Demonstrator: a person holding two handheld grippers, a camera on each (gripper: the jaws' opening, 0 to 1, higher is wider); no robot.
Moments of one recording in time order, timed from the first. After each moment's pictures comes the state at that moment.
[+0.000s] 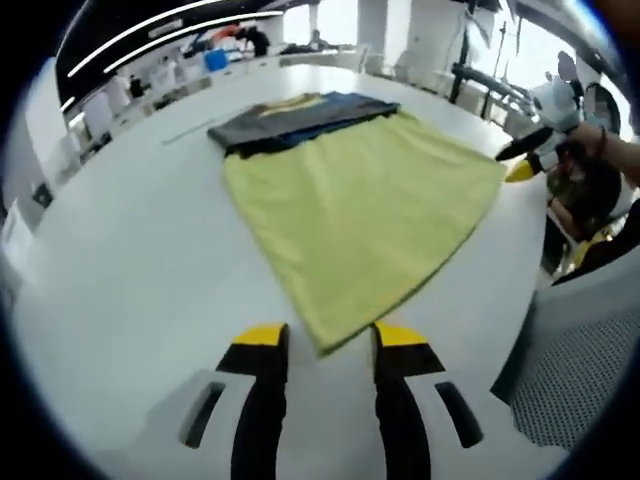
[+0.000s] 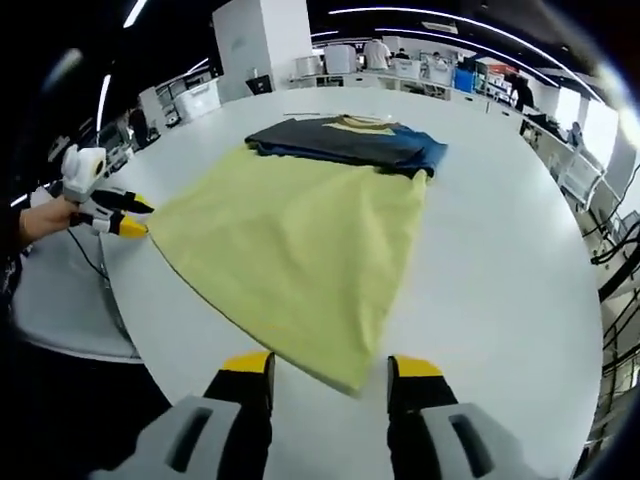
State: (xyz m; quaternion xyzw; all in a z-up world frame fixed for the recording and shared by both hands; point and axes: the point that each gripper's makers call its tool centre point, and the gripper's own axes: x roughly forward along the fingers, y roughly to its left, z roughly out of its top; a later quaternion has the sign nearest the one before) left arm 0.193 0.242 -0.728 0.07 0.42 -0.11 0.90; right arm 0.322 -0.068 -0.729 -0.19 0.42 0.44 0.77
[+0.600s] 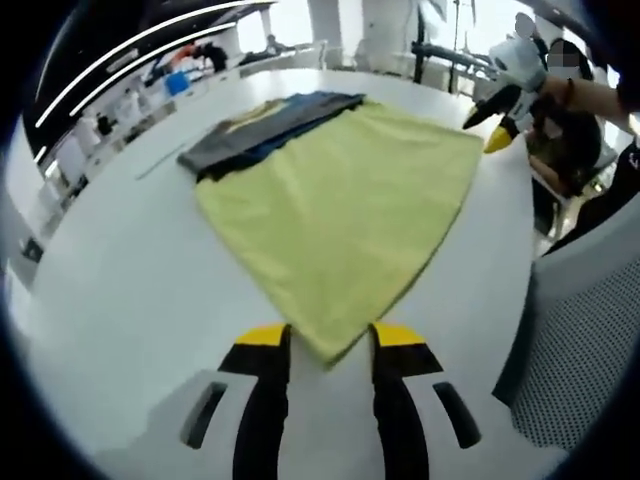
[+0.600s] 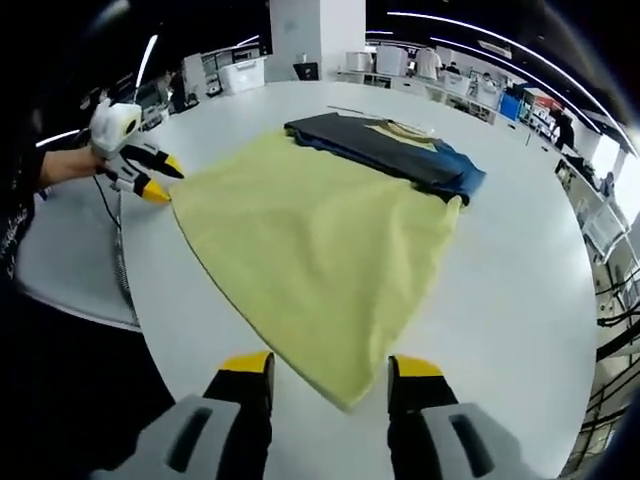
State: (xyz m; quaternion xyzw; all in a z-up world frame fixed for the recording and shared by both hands) left arm 0.199 0.235 -0.728 0.12 0.41 -0.17 0.89; right arm 0.321 -0.057 -0.727 -0.25 0.39 0.49 0.74
